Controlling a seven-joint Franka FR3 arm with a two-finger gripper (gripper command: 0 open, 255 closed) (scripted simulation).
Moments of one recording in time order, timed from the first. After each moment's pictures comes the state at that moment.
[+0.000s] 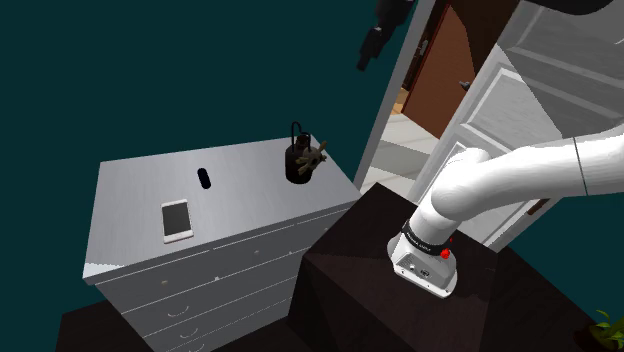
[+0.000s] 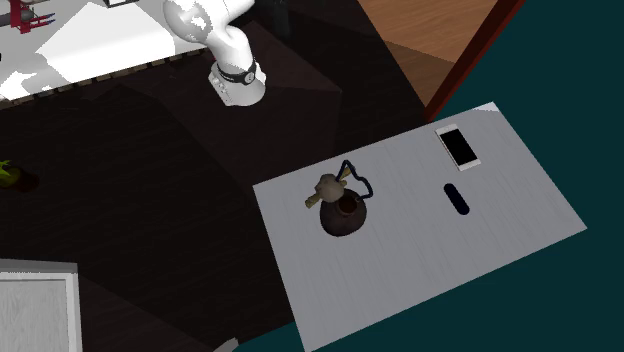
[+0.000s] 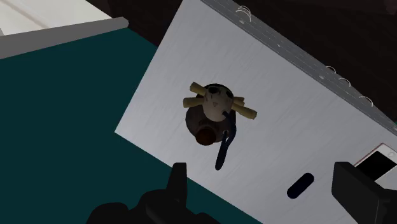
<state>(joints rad) 0.00 -0.80 0.00 -2.27 -0.12 1.70 -0.17</state>
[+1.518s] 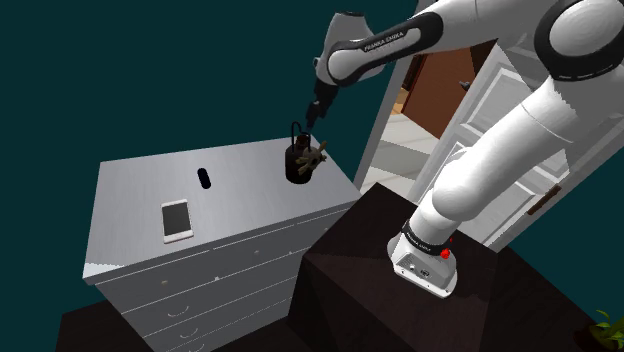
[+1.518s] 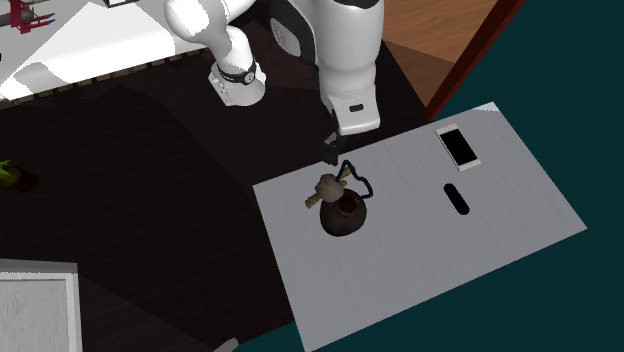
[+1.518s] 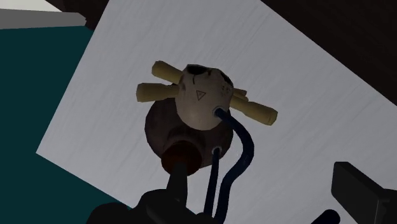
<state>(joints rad) 0.03 -0.26 -0.10 -2.45 -0.05 2.33 -0.24</state>
